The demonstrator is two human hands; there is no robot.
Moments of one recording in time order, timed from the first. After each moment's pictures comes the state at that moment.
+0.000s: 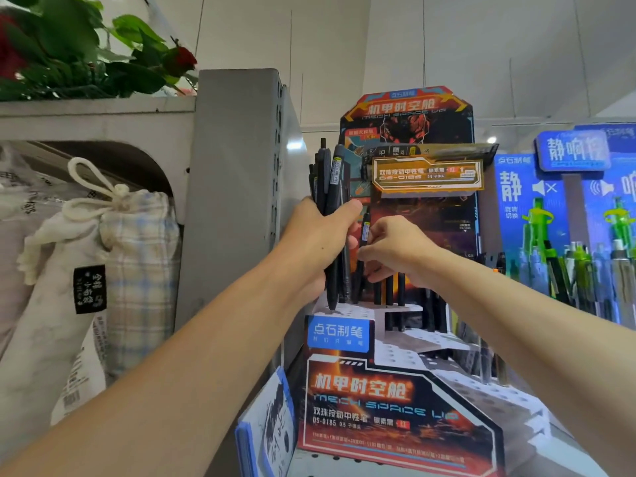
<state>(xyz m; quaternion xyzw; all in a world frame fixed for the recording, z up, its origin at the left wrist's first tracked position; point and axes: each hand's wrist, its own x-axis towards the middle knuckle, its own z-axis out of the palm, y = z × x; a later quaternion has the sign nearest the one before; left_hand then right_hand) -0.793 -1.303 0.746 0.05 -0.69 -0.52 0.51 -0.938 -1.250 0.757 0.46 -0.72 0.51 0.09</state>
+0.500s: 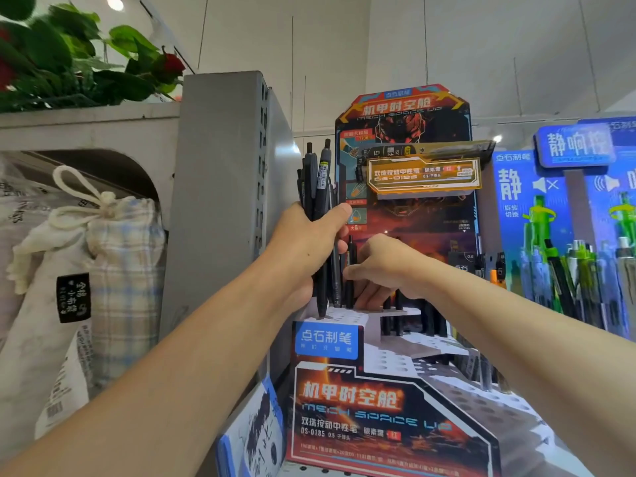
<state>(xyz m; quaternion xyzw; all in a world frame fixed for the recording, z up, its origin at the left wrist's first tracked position) -0.794 -1.303 0.743 0.05 -0.68 -0.51 0.53 -0.942 -1.257 0.747 0.48 -0.77 0.42 0.02</state>
